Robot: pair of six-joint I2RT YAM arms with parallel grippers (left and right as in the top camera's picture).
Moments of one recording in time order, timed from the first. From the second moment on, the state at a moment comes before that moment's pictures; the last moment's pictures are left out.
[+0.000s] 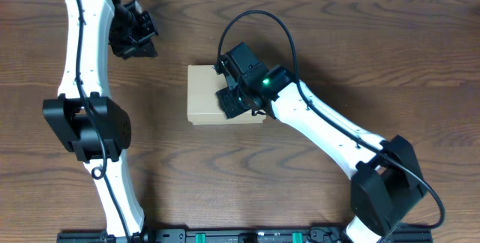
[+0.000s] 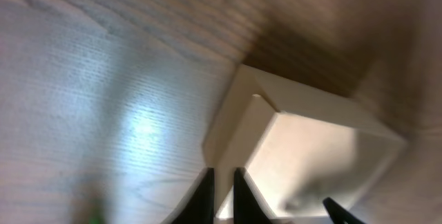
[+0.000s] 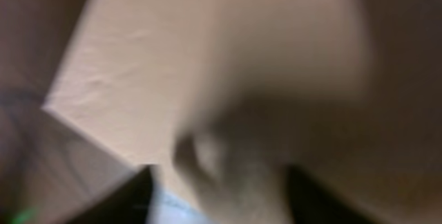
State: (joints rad) left arm 0.04 2.24 2.37 -1.58 0.36 -0.29; right arm 0.70 1.82 1.45 -0.74 -0.13 0.25
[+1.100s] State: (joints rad) left arm 0.00 1.62 2.53 -1.61 0.38 -0.13; right arm 0.47 0.98 1.36 -1.00 -0.11 0.00
